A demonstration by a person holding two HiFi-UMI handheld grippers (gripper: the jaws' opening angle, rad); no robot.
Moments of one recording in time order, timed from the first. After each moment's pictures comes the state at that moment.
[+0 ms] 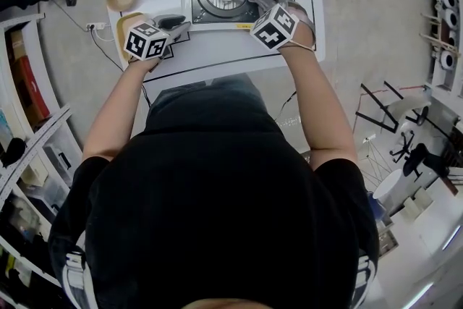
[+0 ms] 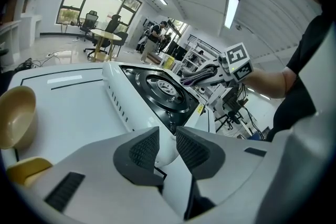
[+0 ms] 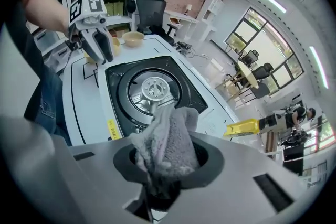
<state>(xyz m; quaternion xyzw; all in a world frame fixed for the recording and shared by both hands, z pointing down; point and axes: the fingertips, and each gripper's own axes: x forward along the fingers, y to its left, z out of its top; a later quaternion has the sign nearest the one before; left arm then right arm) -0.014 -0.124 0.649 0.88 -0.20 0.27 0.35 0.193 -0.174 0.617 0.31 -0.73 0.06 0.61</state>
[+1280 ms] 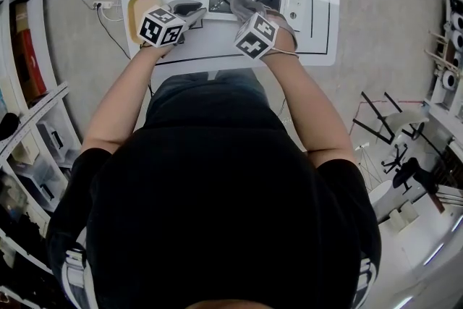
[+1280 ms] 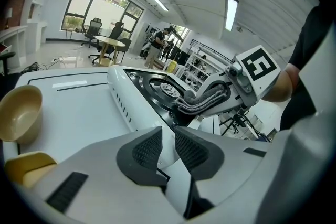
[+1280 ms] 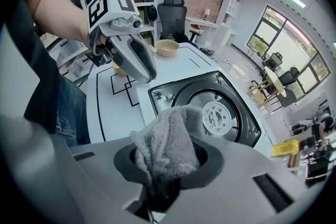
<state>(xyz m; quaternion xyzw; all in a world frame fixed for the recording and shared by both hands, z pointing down) -0.021 -0.127 0.656 0.88 -0.23 0.26 0.33 0.072 -0.118 0.653 0.21 -0.78 0.08 0.58</state>
